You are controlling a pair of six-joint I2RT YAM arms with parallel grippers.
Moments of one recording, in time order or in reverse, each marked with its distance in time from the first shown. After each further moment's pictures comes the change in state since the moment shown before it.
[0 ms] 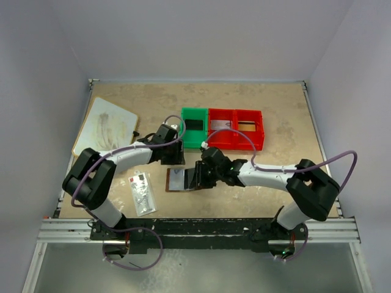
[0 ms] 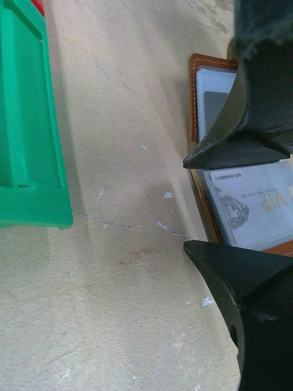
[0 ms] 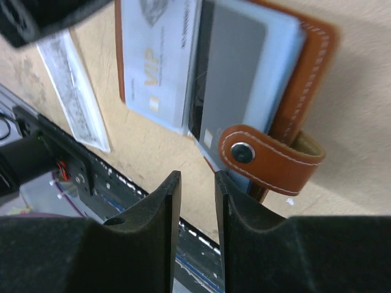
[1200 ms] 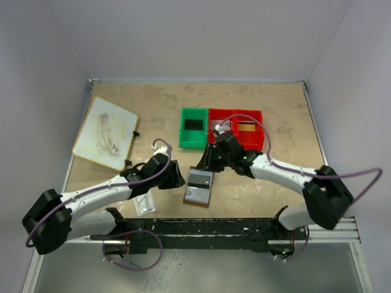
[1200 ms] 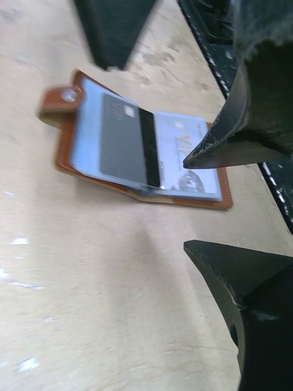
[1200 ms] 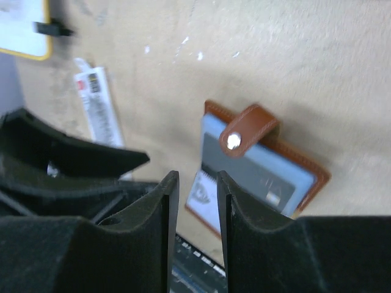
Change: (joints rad) left arm -0.262 -0.486 -0.386 0.042 -0.106 -0.353; right arm -0.173 -0.048 0.087 -0.070 0.026 -0.080
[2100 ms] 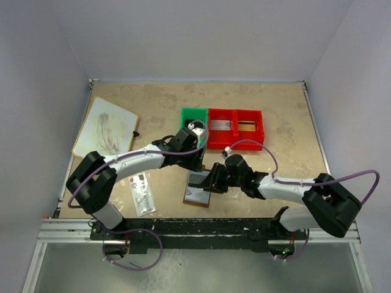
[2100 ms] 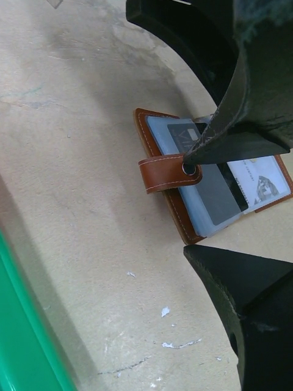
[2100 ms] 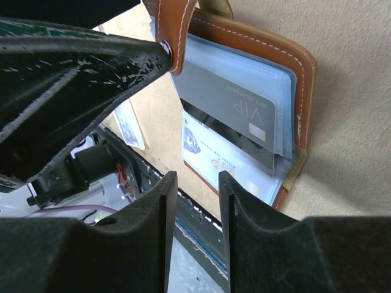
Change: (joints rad) left arm 0.035 0.473 0.495 -0.094 0.078 0.451; right arm 0.044 -0.163 -0.429 0.390 -0.122 0.330
